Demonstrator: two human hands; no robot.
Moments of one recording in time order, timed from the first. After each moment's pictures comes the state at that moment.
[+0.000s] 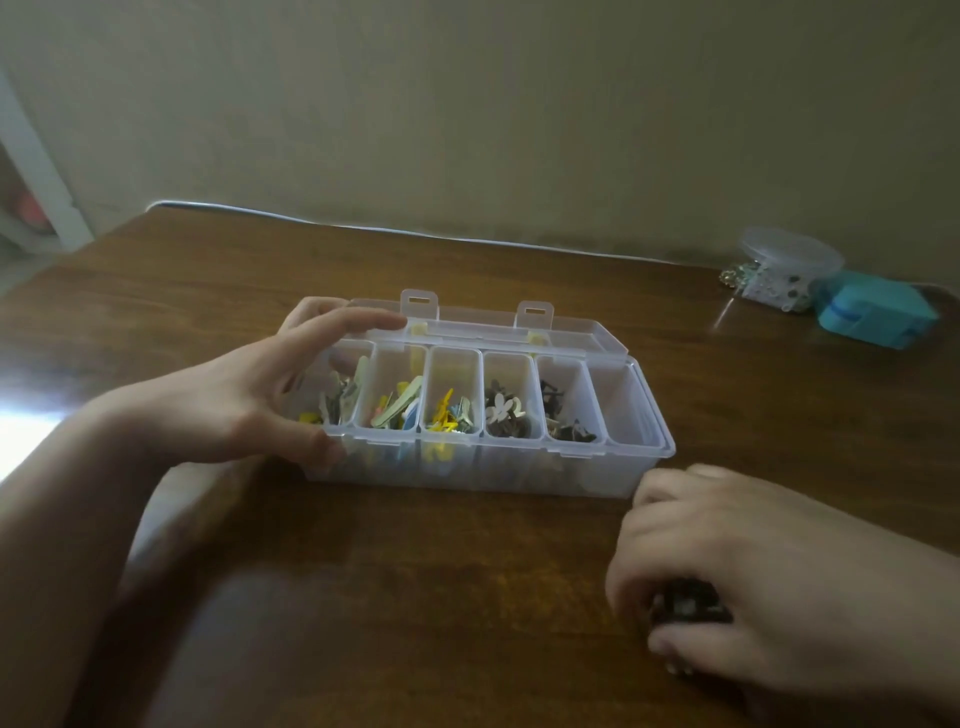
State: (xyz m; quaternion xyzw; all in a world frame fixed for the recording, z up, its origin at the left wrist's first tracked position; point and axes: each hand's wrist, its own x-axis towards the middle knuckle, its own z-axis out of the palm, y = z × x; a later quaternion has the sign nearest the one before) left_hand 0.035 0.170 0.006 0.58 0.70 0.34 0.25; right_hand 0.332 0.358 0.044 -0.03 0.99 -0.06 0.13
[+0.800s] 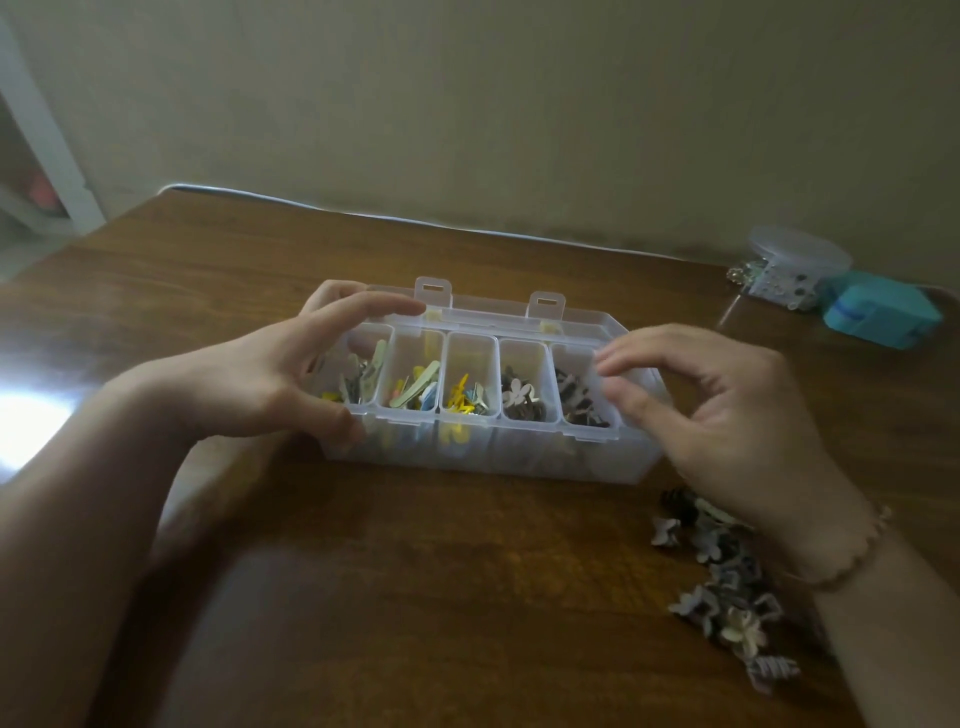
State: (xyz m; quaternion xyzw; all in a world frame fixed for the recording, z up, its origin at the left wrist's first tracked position) left_hand 0.038 0.168 0.008 0.57 0.70 0.34 0.27; right_hand 0.294 0.373 0.029 0.07 0.92 -0.21 -0.31
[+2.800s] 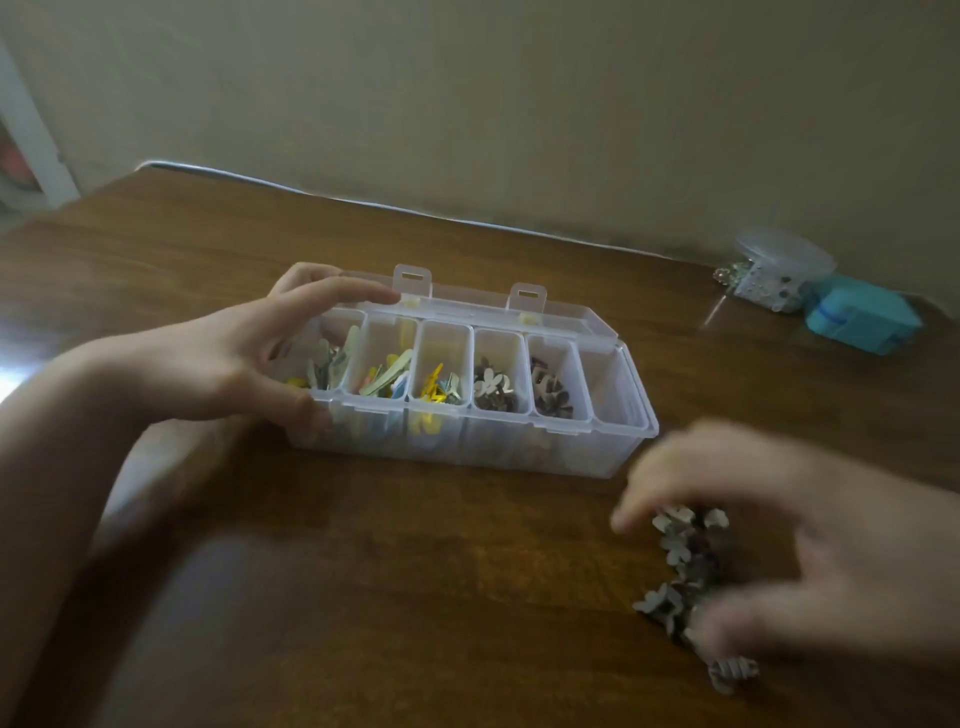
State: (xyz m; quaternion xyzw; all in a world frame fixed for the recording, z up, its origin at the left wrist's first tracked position) left_hand 0.036 0.169 0.006 0.57 0.70 0.34 0.24; right_hand 0.324 0.371 0.055 0.15 0.95 -0.21 0.17
